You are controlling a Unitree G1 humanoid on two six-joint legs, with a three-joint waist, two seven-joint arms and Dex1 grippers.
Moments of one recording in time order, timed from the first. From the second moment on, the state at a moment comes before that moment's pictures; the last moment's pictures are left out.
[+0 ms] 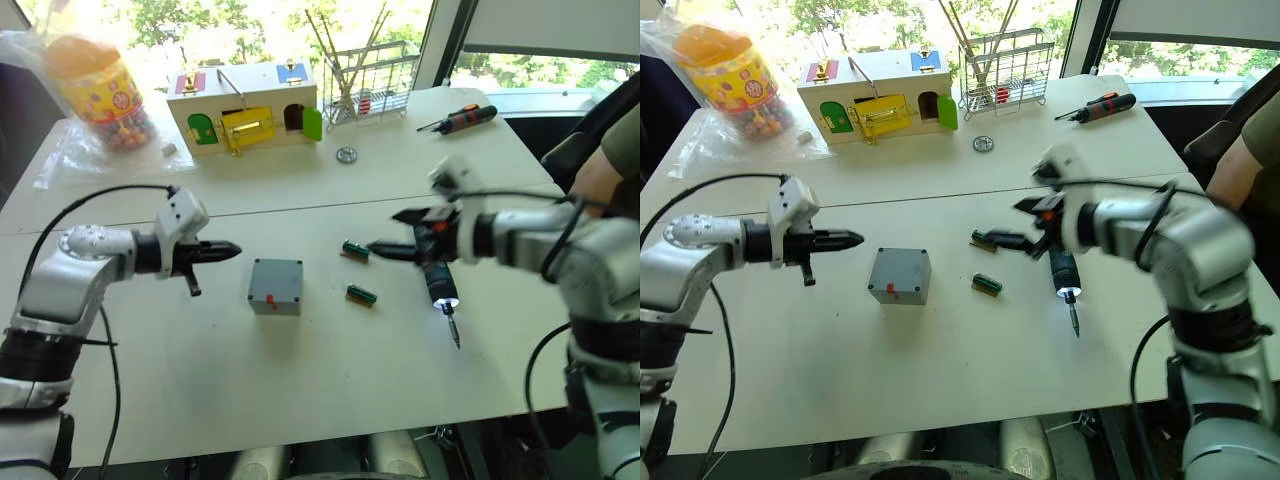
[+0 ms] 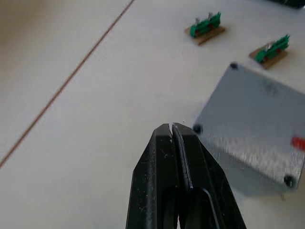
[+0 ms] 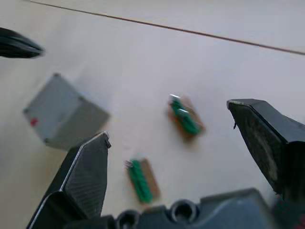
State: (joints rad) left arm -0.42 0.87 -0.02 -0.06 -0.39 0.61 -1.07; right arm -0.65 -0.70 0.03 -0.44 0.67 1.27 0.62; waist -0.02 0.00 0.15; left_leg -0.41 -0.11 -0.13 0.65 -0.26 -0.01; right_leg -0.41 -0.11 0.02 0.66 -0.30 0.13
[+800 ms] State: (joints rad) left arm -0.28 0.80 -0.07 -0.19 -0.37 0.69 -0.94; right arm -0.48 -0.35 0.41 -0.36 0.53 1.11 0.53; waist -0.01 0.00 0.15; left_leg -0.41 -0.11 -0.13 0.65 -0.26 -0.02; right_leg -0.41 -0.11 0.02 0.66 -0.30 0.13
